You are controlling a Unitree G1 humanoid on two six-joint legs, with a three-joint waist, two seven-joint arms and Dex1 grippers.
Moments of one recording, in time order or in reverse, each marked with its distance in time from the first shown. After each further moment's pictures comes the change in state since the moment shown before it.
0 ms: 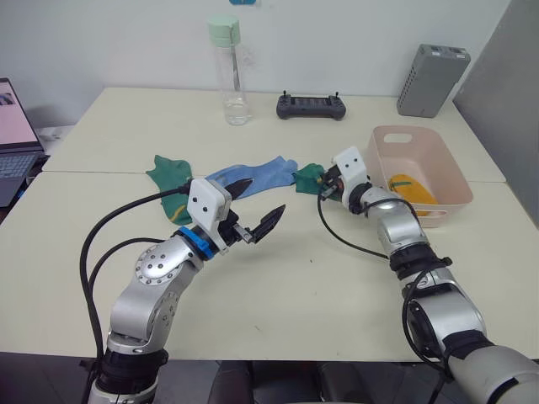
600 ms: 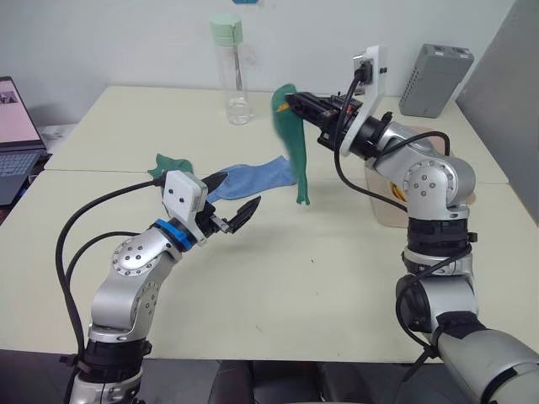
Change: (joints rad) left arm -0.036 0.070 0.095 0.094 -0.023 -0.037 -0.039; right arm -0.157 0.077 -0.195 -0.550 0.590 0.673 -0.011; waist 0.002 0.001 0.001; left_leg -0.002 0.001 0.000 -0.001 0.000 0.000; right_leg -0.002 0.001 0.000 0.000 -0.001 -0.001
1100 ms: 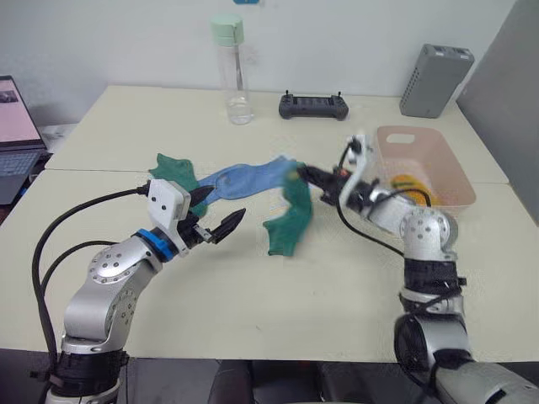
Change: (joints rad) left arm 0.092 0.093 0.056 -0.012 -0.059 0.073 -0.043; right arm 0.345 -0.009 -0.035 0.054 0.023 0.069 -0.189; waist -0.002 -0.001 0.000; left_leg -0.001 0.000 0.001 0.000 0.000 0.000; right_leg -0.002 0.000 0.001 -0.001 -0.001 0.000
